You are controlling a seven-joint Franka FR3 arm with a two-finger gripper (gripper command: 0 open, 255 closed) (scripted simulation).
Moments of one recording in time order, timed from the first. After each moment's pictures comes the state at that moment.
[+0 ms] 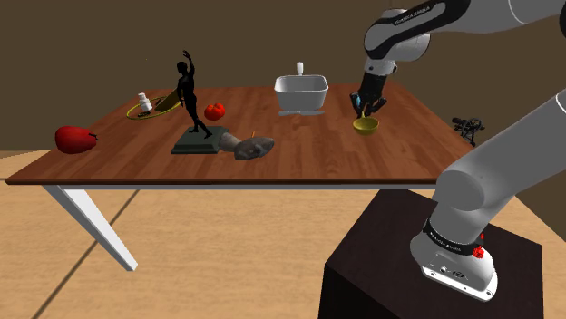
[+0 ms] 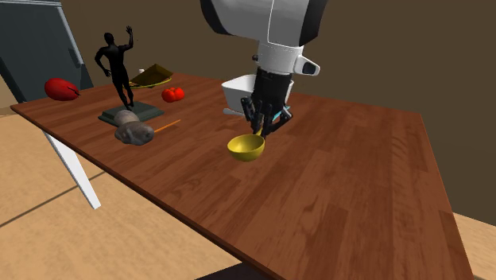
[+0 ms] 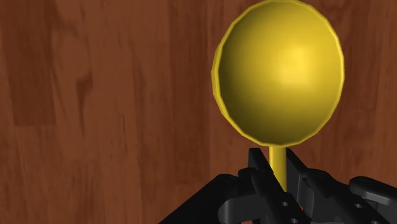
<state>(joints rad) -0.37 -0.39 -0.15 -2.42 0.13 2.01 0.35</state>
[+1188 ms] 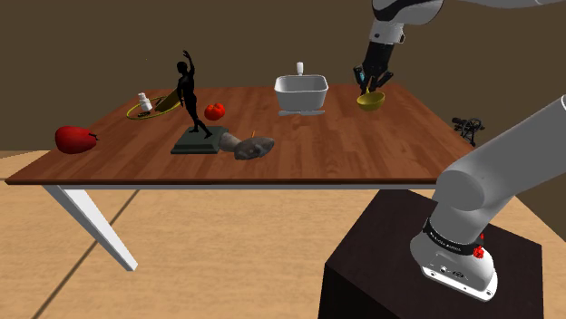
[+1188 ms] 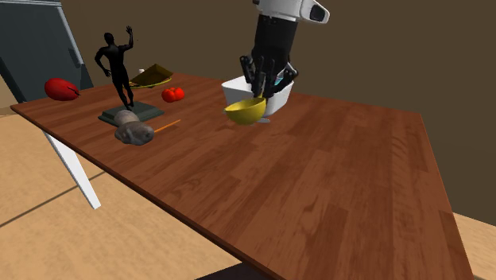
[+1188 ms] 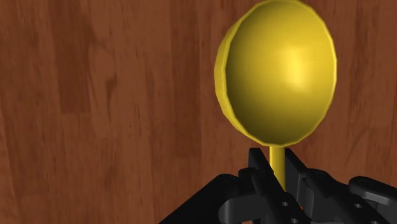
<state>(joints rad) -0.37 -0.43 -0.14 -2.21 0.12 1.77 0.39</state>
